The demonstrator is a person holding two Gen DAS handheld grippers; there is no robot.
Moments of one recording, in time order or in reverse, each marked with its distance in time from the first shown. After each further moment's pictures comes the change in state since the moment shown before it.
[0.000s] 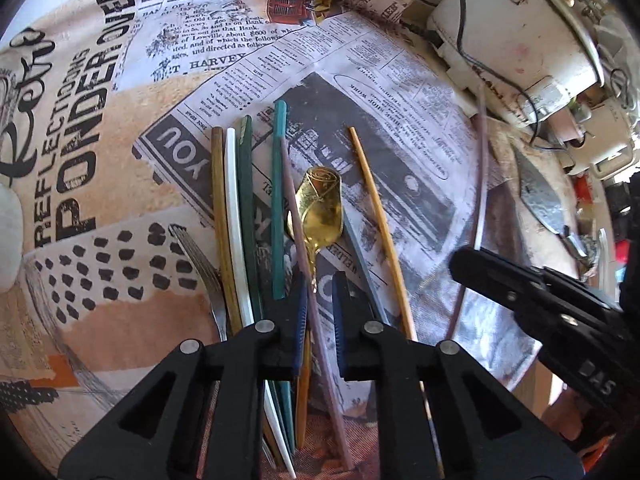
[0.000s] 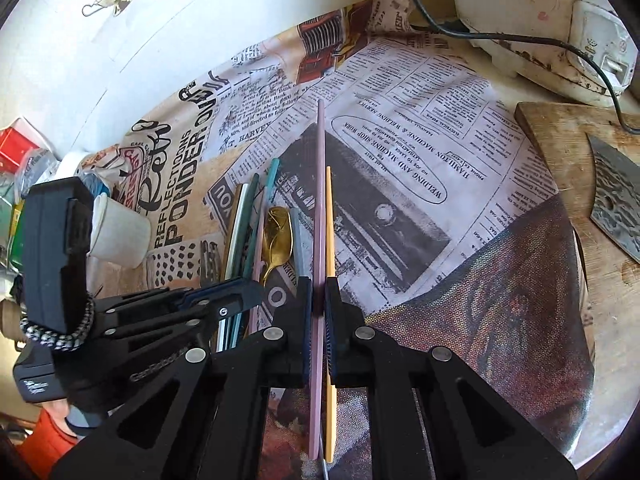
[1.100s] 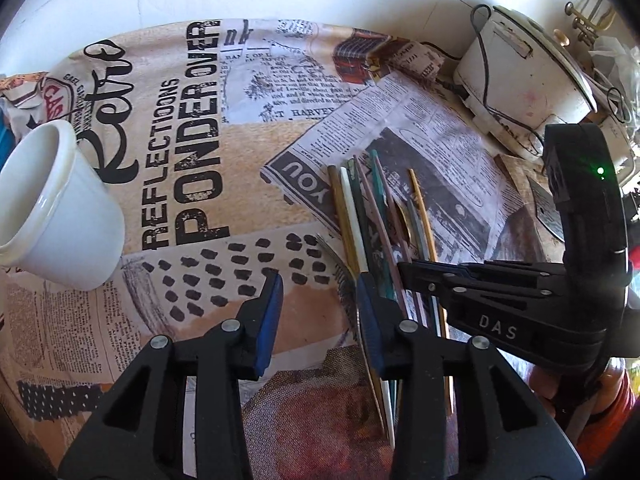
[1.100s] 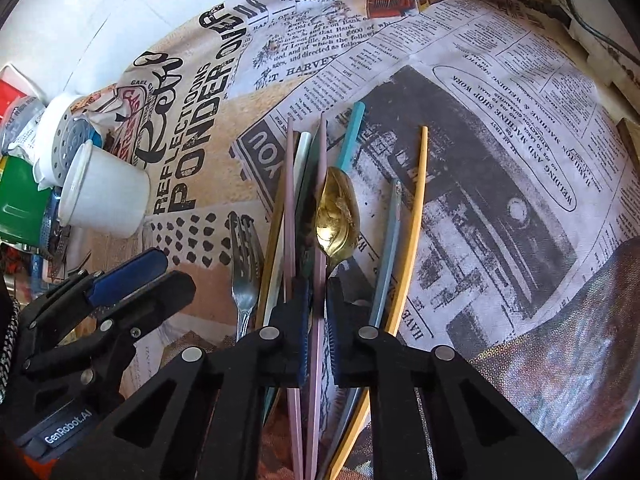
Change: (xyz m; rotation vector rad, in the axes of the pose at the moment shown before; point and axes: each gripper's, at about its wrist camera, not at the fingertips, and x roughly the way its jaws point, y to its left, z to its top) left arm -0.056 0.062 -0.026 0.003 -0.180 0.053; right arm 0.070 0.054 0.009 -0.095 0.176 -0.021
